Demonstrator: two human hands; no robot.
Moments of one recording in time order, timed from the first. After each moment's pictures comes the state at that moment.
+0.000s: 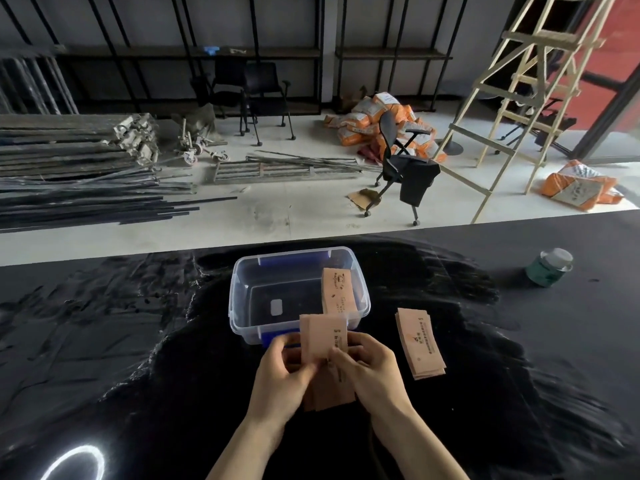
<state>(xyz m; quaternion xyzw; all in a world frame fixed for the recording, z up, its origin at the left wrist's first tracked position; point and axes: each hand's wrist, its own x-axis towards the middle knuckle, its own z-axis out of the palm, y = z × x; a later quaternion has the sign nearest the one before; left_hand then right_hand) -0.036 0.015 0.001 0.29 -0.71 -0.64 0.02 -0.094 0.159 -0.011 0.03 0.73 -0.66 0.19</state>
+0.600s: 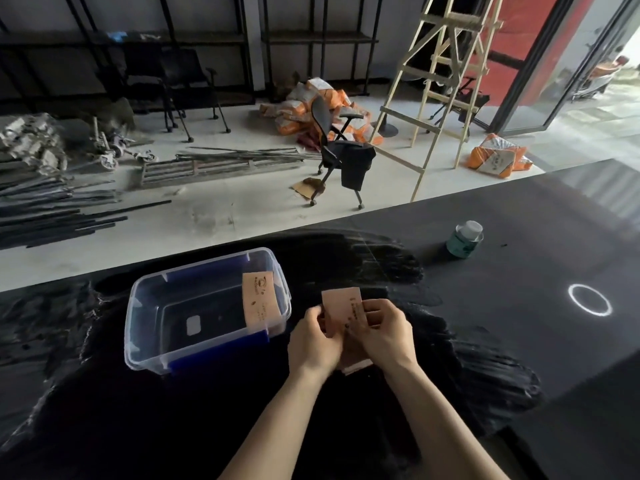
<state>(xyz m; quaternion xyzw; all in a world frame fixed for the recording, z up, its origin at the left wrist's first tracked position) -0.156 0.151 -0.010 0.23 -0.84 -0.48 -0.07 -0.180 0.275 -0.017 0.15 0.86 -0.49 0.04</state>
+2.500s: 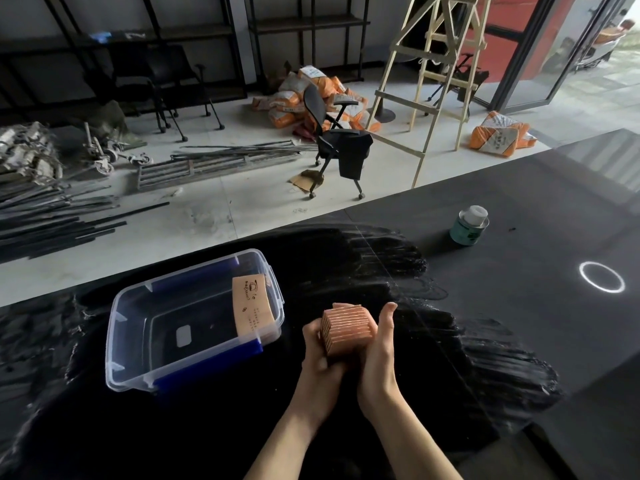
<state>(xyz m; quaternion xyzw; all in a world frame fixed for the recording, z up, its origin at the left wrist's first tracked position) -0.129 0.155 -0.044 0.09 -0.69 -0.71 -0.09 -0.160 0.252 -0.050 0.16 0.56 -0.81 0.09</state>
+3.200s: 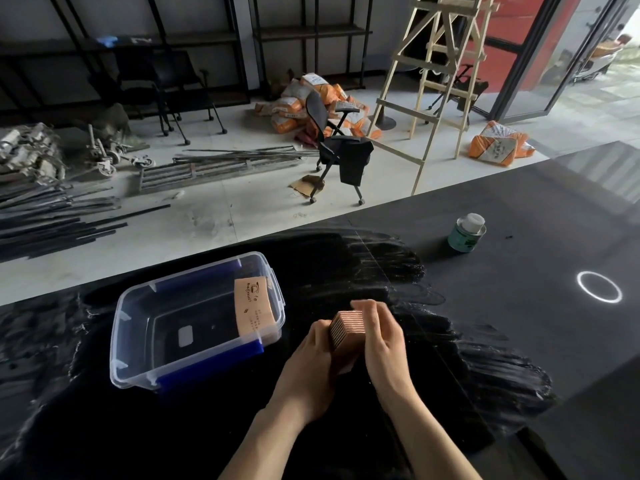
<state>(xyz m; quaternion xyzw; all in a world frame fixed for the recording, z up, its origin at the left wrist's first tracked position) -0.141 0.139 -0.027 -0.02 -0.93 -0.35 -0.11 -0.167 0.271 -0.034 0.05 0.73 -0.68 -0.03</state>
